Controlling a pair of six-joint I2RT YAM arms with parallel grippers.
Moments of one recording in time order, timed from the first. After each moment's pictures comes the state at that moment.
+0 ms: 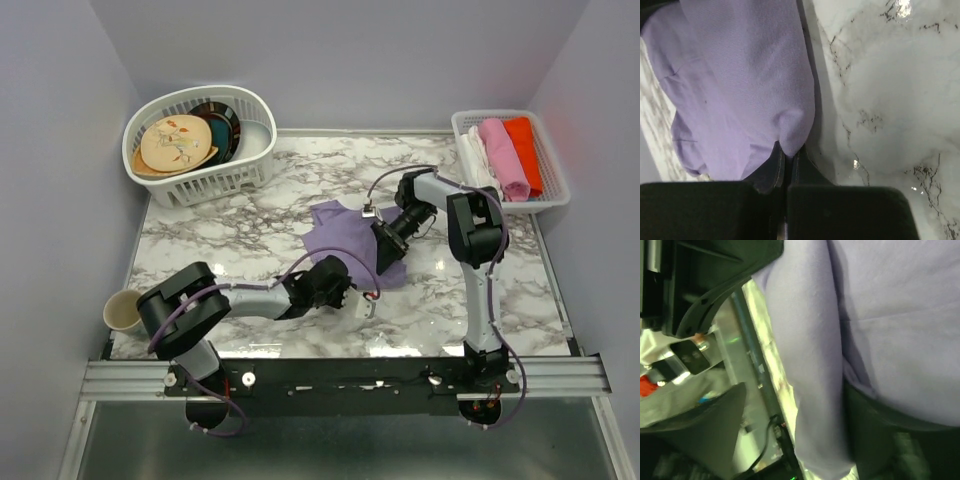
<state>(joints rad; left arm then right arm) -1.02 1.60 0.65 0.19 -0.09 0.98 0.27 2.34 1.68 -1.49 -0.94 -0.83</state>
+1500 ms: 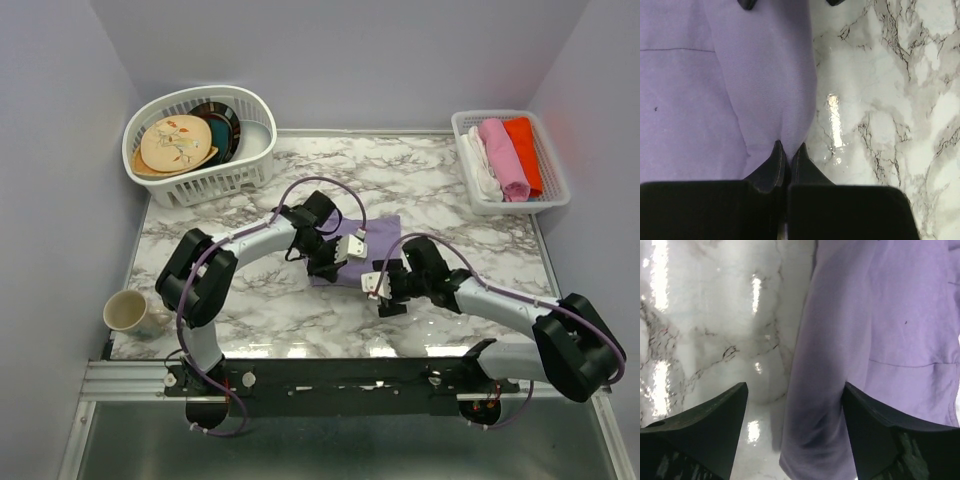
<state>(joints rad) -0.67 1.79 1.21 -0.64 0.66 0.86 0.59 1.25 0.47 -0.09 -0.50 -1.07</state>
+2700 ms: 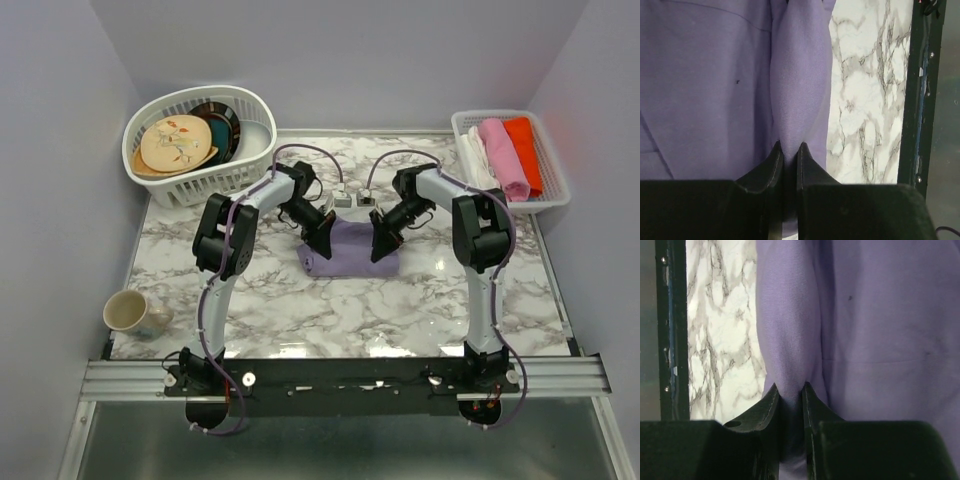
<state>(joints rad) -0.43 2.25 1.76 -1.12 0.97 0.81 0.28 2.22 1.63 -1.25 -0.95 -1.16</state>
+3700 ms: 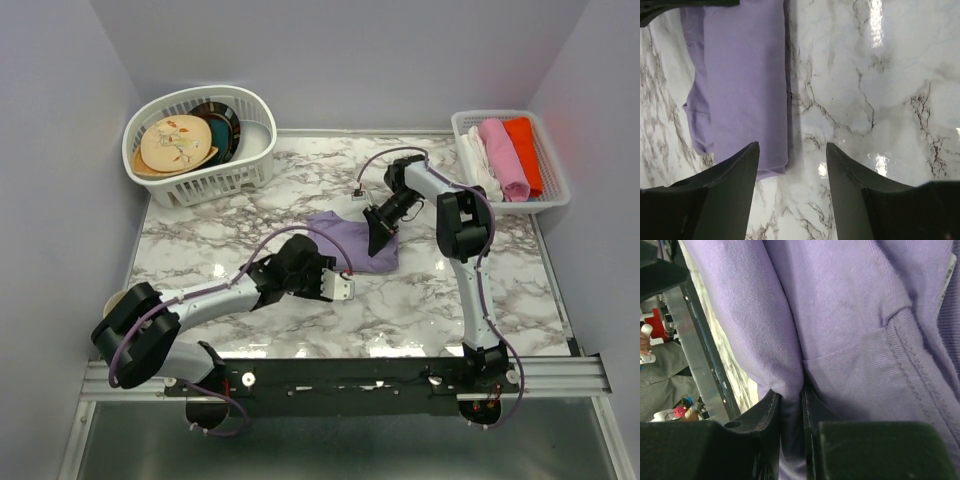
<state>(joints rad) -0.82 1.34 0.70 -0.13 0.21 0.91 0.29 2.48 1.98 -1.43 -0.86 -0.78</state>
